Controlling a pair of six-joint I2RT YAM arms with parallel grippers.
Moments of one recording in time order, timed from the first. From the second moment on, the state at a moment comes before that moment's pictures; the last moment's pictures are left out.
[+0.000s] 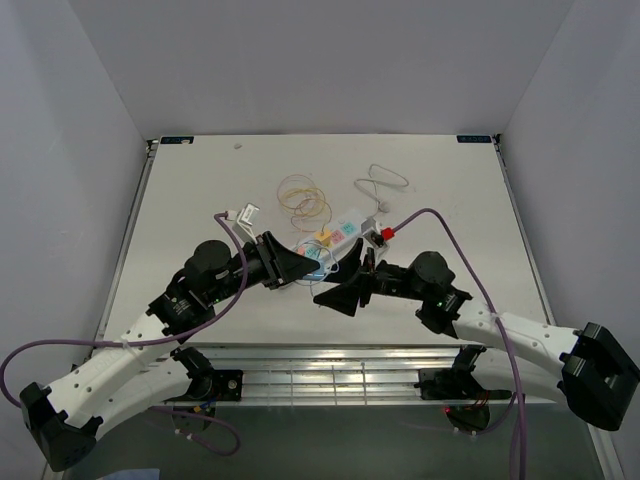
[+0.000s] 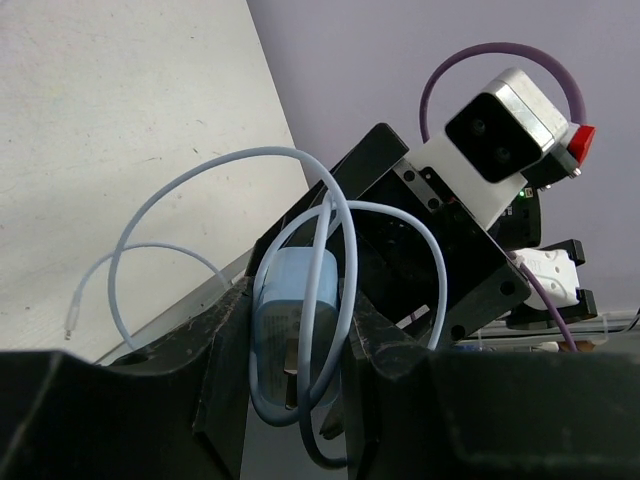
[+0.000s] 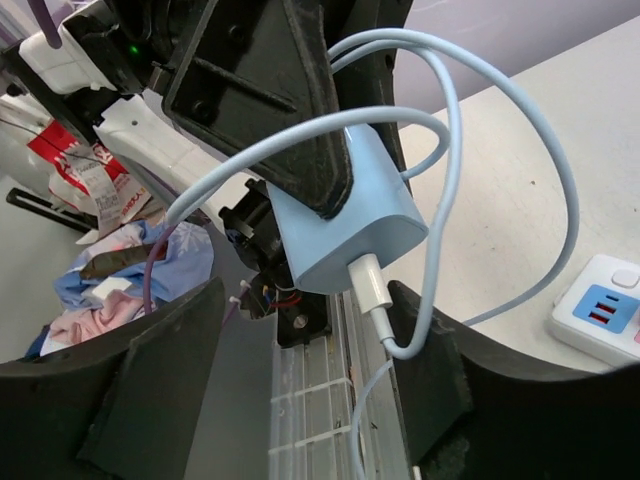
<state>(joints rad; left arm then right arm) -0.77 0.75 0.70 -0.07 0.22 -1.03 0.91 1.04 0.47 0.75 -0.57 0.58</state>
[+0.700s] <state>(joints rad) -0.77 0.78 0.69 -0.01 0.24 -1.05 0.92 1.04 0.48 0.81 -0.39 0.67</state>
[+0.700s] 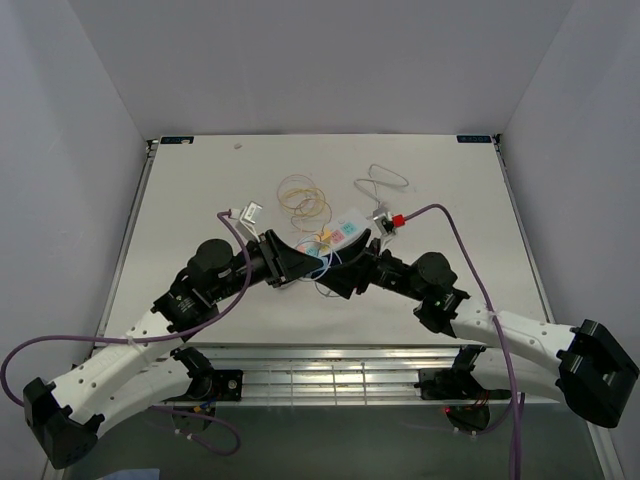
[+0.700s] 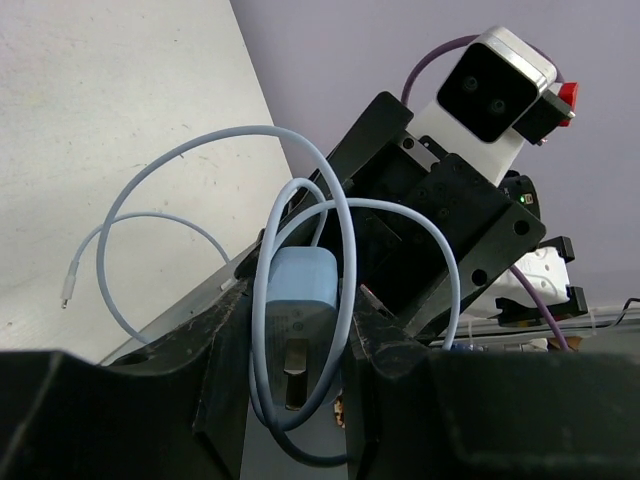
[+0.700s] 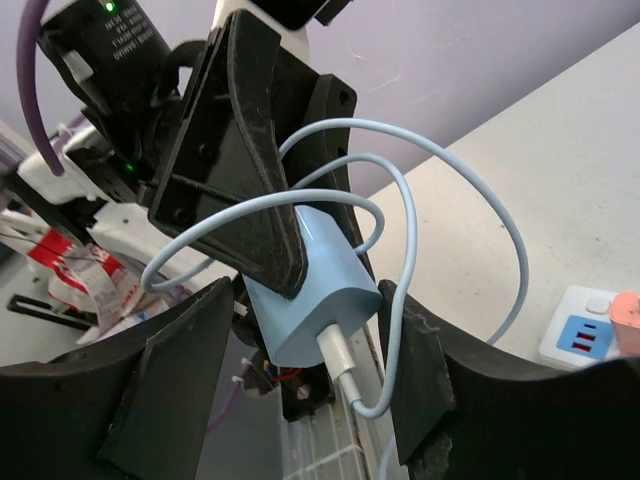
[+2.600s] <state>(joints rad) -0.92 0.98 0.66 -0.05 0.26 -0.74 0.73 0.93 0.51 0.05 -0.26 0.74</state>
